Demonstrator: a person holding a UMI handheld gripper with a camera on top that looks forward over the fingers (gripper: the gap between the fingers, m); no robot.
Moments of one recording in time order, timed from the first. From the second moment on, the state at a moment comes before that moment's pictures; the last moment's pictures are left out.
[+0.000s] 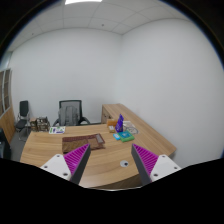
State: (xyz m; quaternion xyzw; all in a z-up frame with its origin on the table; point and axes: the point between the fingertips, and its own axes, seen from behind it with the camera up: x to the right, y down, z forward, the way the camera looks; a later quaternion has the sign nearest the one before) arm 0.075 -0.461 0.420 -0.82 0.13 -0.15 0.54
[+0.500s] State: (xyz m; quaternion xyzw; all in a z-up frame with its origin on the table) arm 0.032 -0.415 0.232 -0.88 0.11 -0.11 0.44
